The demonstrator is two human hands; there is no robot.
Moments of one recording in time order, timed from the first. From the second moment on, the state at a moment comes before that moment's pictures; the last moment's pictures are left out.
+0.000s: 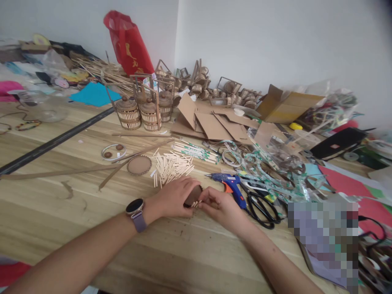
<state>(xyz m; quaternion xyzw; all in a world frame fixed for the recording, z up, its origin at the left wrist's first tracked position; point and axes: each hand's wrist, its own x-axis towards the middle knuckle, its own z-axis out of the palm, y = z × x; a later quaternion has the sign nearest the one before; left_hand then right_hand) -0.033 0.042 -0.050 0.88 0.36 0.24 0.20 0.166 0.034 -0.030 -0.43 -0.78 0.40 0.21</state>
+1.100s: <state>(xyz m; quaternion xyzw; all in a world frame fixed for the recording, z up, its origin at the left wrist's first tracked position) -0.033 0.039 -0.045 0.89 0.36 0.22 0.18 0.170 0.031 -0.044 -0.37 -0.88 0.24 0.18</state>
